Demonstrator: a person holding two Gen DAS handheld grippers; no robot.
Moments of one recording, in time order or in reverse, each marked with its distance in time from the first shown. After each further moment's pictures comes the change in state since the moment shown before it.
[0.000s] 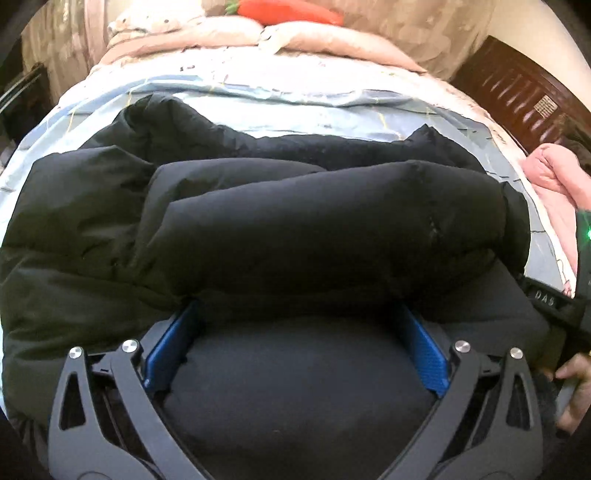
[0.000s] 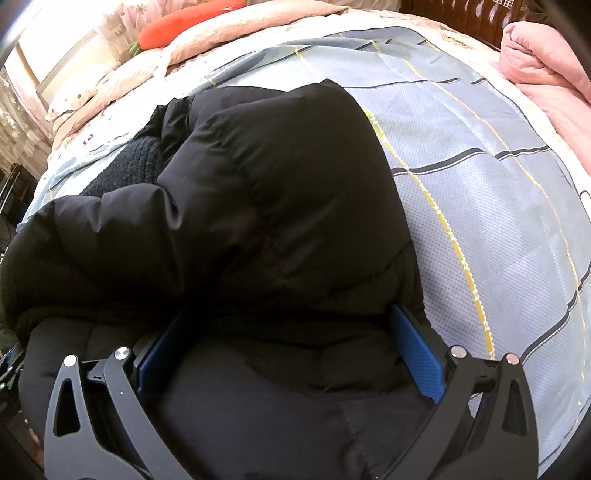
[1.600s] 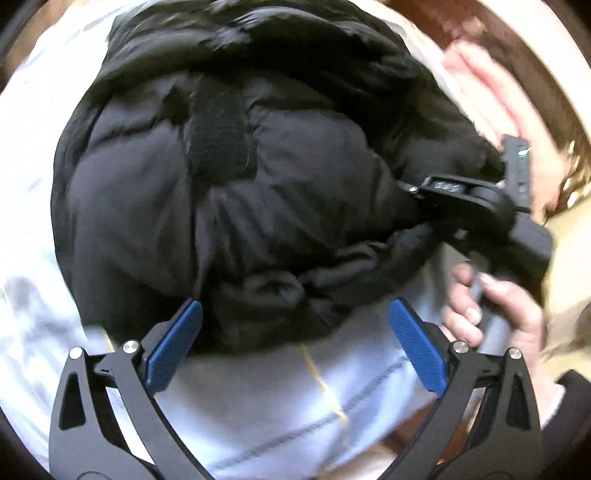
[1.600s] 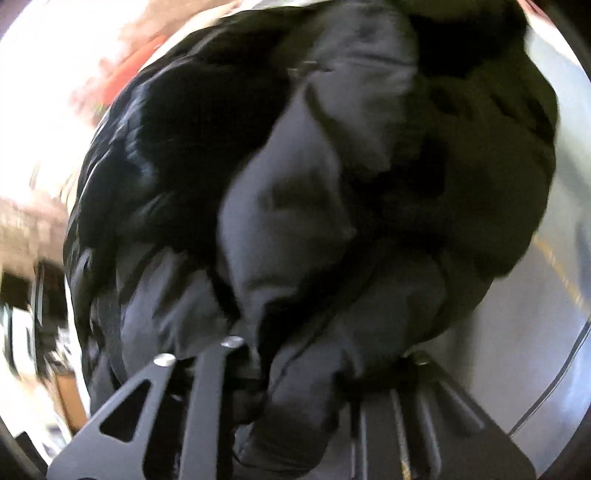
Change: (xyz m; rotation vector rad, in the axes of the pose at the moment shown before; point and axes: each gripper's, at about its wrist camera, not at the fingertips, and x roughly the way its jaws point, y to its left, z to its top) left arm -0.204 0.078 -0.232 0.068 0.355 -0.268; right arm -0.120 0.091 -0.262 0.438 0.045 0.089
